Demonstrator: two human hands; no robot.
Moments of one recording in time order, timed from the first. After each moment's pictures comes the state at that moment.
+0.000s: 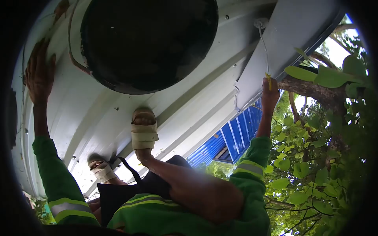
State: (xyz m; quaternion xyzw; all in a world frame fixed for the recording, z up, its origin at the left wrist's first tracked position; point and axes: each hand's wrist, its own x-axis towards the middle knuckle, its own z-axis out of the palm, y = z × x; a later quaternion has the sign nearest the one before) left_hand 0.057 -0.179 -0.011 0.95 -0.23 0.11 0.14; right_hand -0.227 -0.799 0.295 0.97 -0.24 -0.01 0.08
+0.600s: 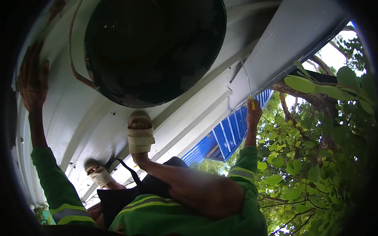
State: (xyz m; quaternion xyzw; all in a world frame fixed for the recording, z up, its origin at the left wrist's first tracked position) left_hand 0.070 -0.161 -0.015 0.94 -0.30 0.11 0.12; right_hand -0.317 -0.803 0.284 0.93 -0.36 -0.04 0.02
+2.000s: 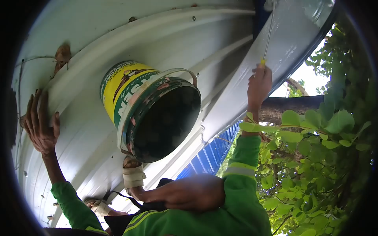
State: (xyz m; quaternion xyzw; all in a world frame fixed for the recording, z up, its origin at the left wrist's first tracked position) left_hand 0.055 -0.180 -0.005 0.96 -0.18 0.14 0.16; right_hand 0.083 -0.677 0.314 0.94 -0.27 0.19 -0.06
